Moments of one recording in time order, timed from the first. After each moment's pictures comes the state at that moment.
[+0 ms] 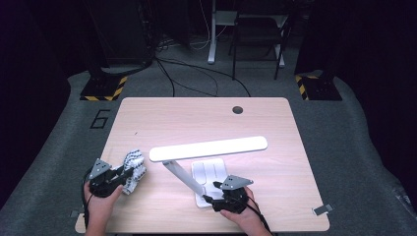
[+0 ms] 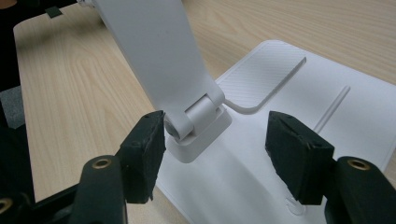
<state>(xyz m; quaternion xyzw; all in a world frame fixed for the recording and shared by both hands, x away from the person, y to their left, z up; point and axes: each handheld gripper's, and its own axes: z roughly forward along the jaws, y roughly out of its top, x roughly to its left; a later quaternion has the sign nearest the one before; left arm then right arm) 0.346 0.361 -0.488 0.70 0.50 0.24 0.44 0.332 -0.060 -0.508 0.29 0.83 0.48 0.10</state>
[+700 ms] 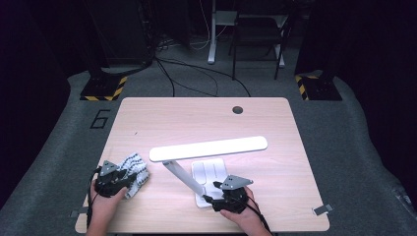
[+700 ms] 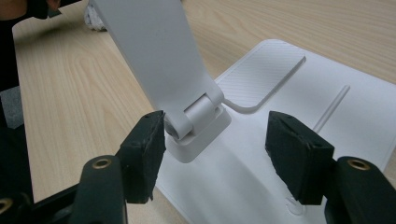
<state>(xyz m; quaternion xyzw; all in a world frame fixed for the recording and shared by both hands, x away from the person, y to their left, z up) 0.359 0.357 -0.510 0.74 0.52 0.22 0.36 0.332 -0.059 -0.509 0.29 0.82 0.48 0.10</state>
